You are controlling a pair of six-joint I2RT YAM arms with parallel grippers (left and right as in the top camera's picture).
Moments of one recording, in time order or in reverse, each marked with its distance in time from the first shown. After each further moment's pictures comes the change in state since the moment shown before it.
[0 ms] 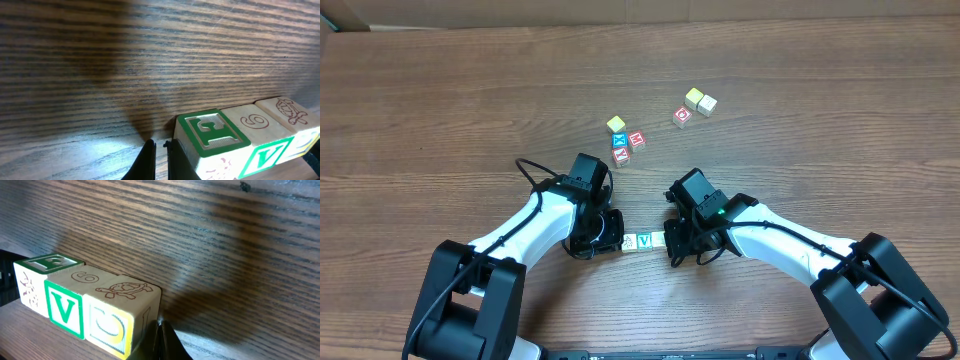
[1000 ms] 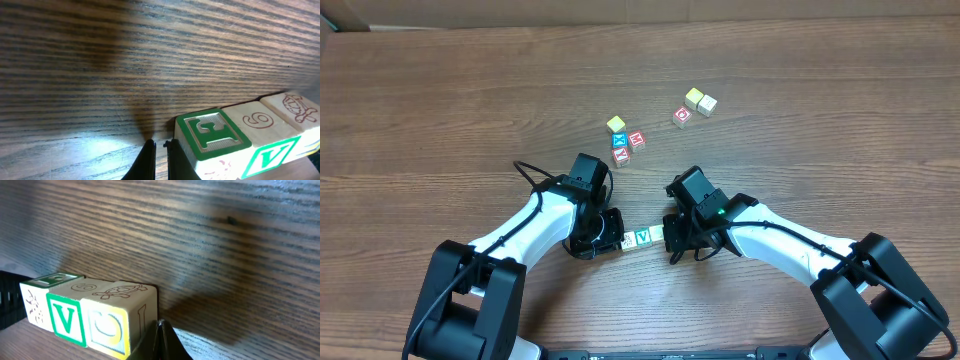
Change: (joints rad) left arm -0.001 0.000 0.000 0.000 -0.007 -0.062; right arm 0.000 0.000 0.000 0.053 0.040 0.039
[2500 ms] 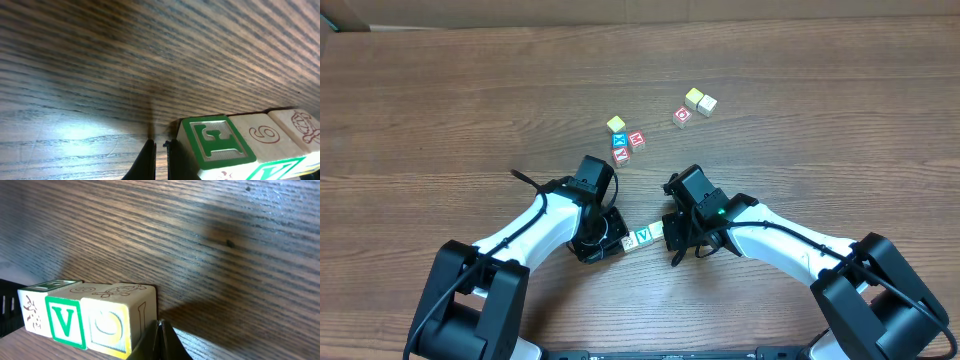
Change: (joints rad) left arm -0.034 0.000 0.000 -0.008 -0.016 -0.288; right arm 0.000 0.000 0.000 0.022 0.032 -0.095
